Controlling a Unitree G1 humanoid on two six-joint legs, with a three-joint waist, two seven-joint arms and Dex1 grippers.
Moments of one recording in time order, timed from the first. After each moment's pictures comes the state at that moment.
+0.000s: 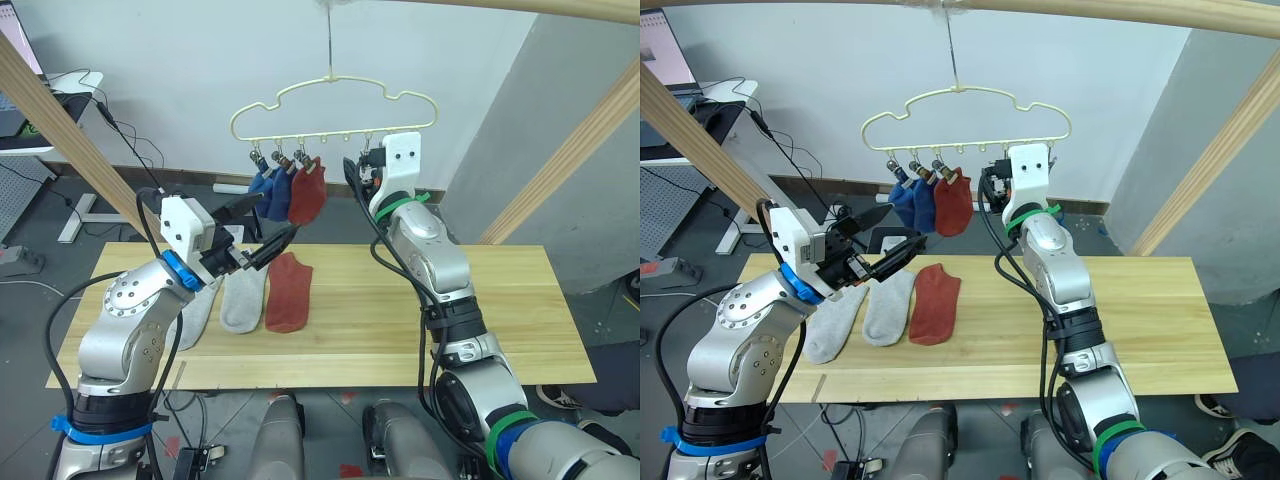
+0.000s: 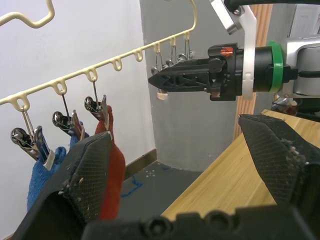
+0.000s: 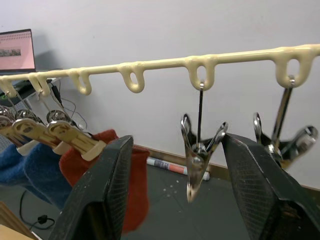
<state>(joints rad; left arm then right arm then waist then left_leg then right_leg) -0.27 0.55 0.17 -0.28 -0.59 0.34 -0.70 -0.83 0.07 0.00 0.24 0.10 0.36 0.08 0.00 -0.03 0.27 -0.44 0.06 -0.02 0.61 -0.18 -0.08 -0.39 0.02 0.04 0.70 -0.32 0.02</state>
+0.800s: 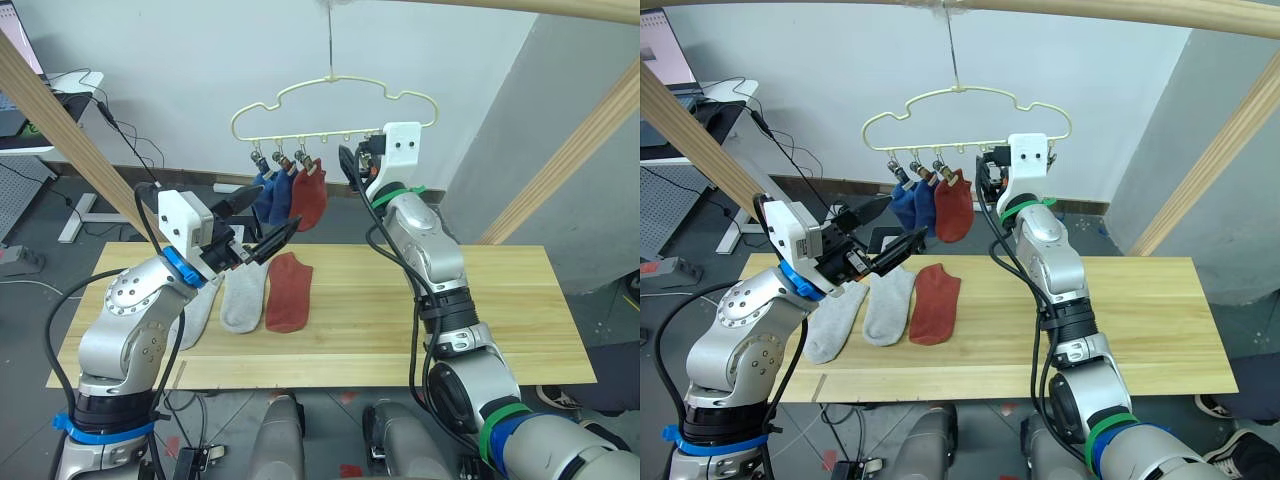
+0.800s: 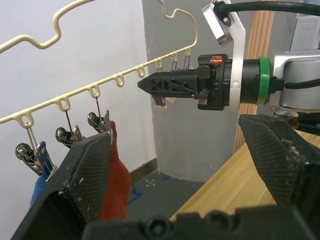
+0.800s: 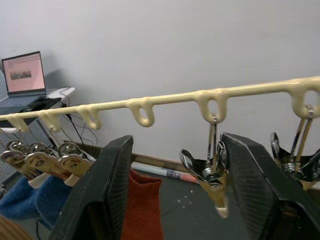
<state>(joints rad) -0.28 0.55 0.17 -0.32 -0.63 0.35 -0.66 -0.88 0.10 -0.05 0.30 0.15 0.32 0.07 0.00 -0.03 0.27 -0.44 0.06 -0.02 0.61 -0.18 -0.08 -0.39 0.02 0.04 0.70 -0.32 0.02</state>
